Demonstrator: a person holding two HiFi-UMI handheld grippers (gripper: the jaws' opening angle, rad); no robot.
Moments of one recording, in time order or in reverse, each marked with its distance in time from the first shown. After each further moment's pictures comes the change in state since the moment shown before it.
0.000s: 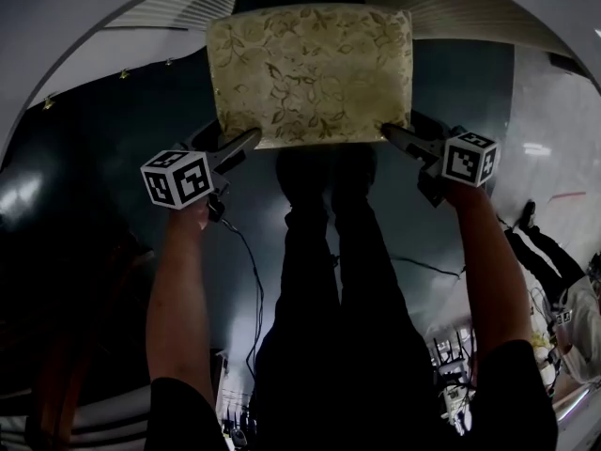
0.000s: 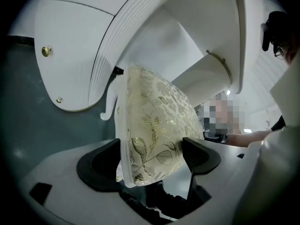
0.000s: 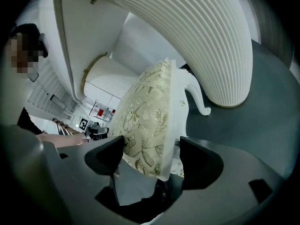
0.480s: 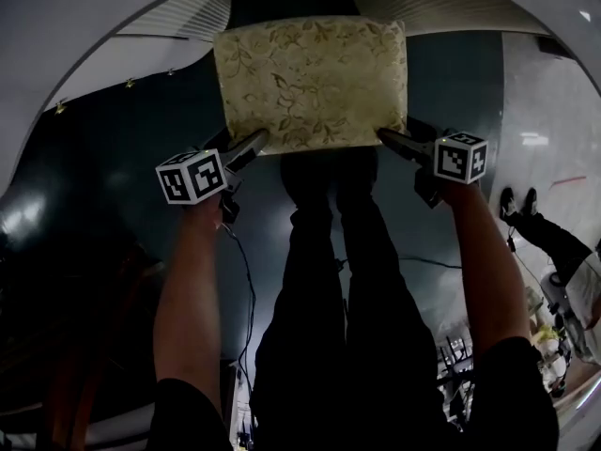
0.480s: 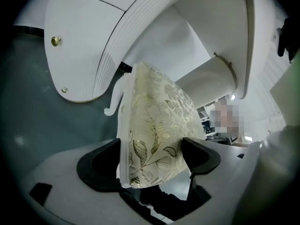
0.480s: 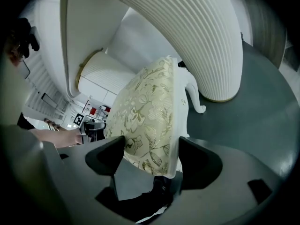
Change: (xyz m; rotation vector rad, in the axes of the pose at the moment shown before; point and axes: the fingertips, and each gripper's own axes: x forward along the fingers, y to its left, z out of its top) left arm 0.001 0.005 0.006 -0.114 0.009 0.047; right arm 0.003 0.005 -0.003 0.015 0.051 -0.071
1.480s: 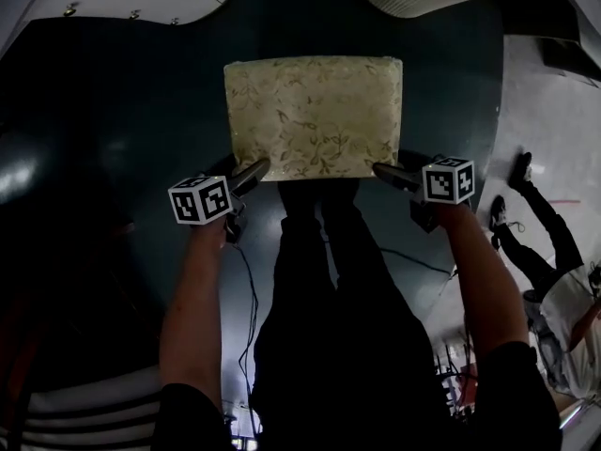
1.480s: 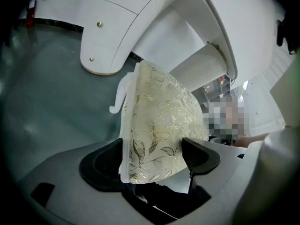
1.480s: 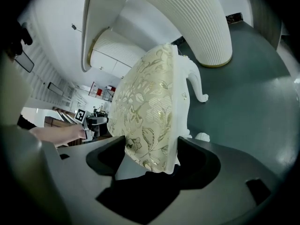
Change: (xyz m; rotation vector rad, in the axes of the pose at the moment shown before) left arm -0.006 -0.001 0.000 -0.030 0.051 0.074; right arm 0.001 -0.002 -0.004 0.048 0.189 0.054
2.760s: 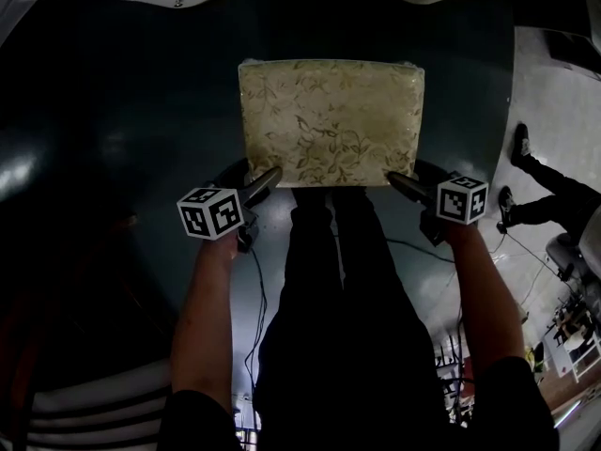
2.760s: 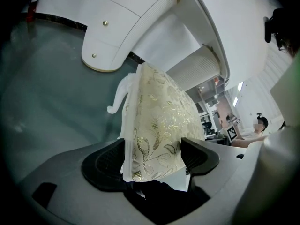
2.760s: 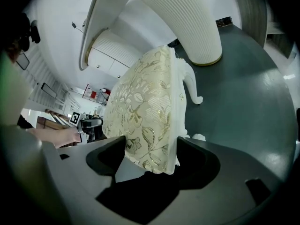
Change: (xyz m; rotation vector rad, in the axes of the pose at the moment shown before) left arm -0.002 0.002 0.000 -0.046 -0.013 -0.048; right arm 0.000 -0.004 0.002 0.036 -0.012 -0.071
